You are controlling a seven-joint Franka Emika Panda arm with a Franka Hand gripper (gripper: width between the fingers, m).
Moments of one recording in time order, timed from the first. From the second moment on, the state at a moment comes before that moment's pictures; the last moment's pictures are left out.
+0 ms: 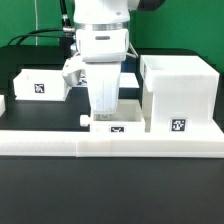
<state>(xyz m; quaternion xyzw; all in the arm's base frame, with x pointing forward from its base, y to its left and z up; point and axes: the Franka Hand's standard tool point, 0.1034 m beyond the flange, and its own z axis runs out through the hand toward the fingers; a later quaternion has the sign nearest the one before) 0.544 -0.013 0.007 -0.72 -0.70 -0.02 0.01</state>
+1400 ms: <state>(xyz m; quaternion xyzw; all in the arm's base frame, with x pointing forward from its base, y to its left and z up) 0.546 -0.007 0.017 -0.73 -0.69 -0.01 0.01</state>
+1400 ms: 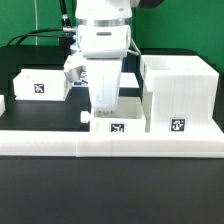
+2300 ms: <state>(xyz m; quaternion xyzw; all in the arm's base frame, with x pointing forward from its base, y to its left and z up) 0.542 -0.003 0.008 -0.72 -0.69 -0.03 0.00</state>
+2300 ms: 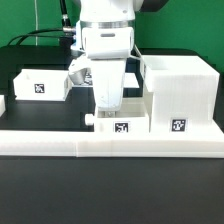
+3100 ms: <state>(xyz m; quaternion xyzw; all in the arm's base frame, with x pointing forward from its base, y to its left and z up) 0.543 -0.003 0.008 -0.73 -0.69 -0.03 0.00</state>
